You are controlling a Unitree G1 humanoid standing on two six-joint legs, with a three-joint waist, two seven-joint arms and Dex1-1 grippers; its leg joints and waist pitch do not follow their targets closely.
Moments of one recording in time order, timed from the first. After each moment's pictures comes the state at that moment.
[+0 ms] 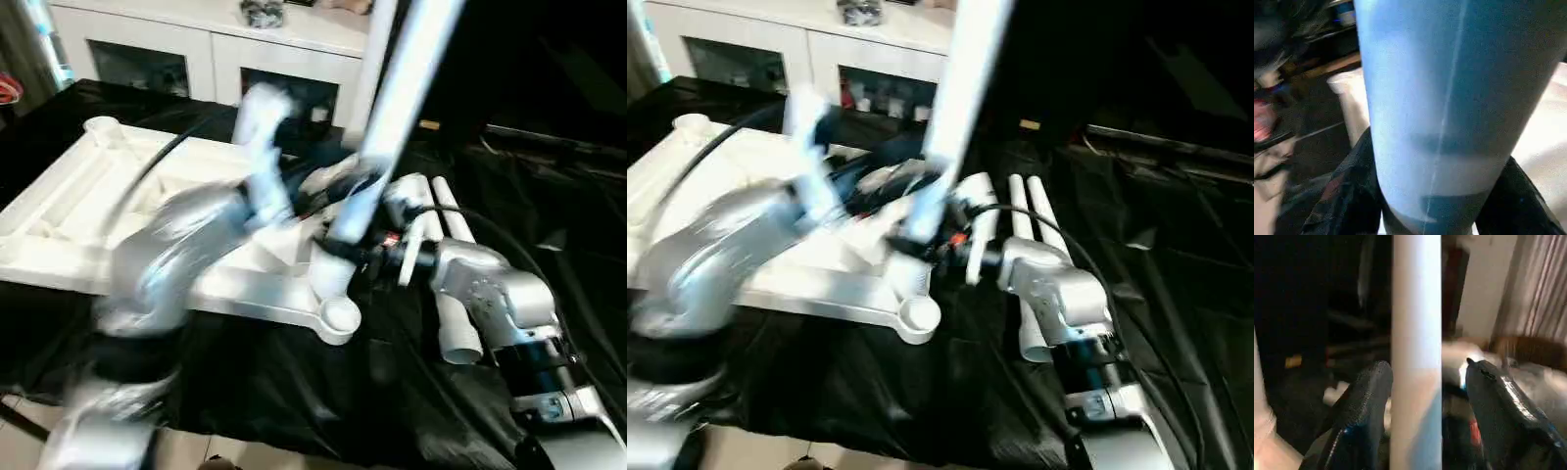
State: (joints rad) left arm -0.55 0.36 -0.06 -0.16 -0.52 0.62 -0.78; right arm -0.54 -0.23 0.04 0.24 0.44 0.55 0.85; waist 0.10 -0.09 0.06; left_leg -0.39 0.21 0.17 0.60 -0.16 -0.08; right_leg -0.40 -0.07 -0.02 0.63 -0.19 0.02
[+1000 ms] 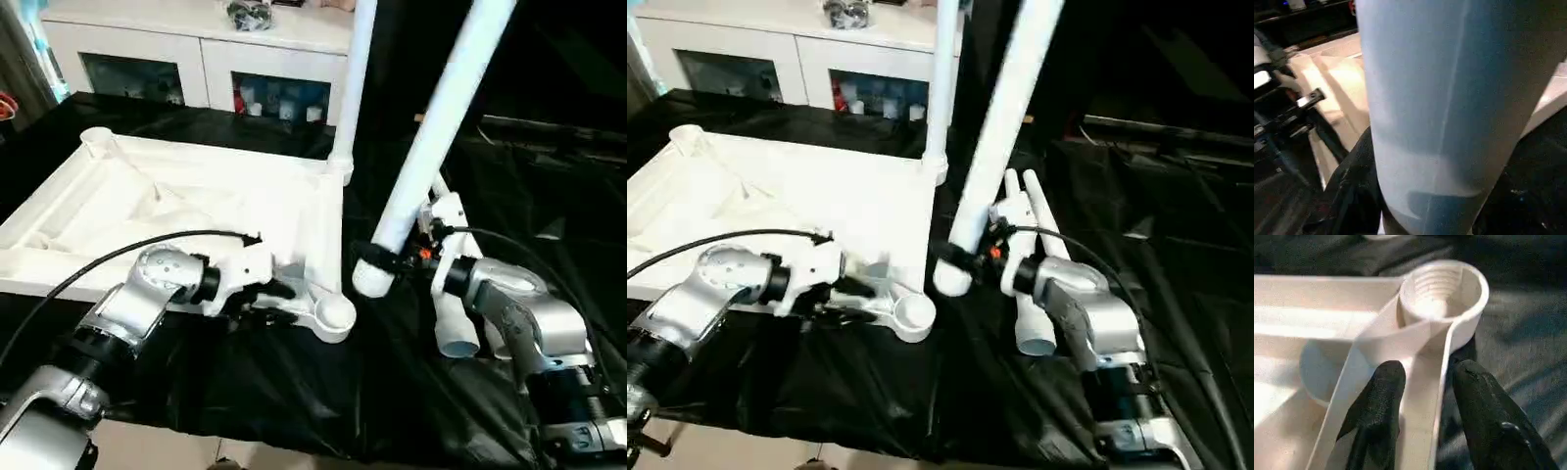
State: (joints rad) left arm -0.61 0.56 -0.43 0.53 -0.09 -0.02 -1.23; right arm -0.44 -0.32 0.05 0.18 0.38 0.48 0.82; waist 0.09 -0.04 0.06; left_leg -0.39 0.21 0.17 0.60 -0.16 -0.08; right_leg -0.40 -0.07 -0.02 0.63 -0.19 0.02
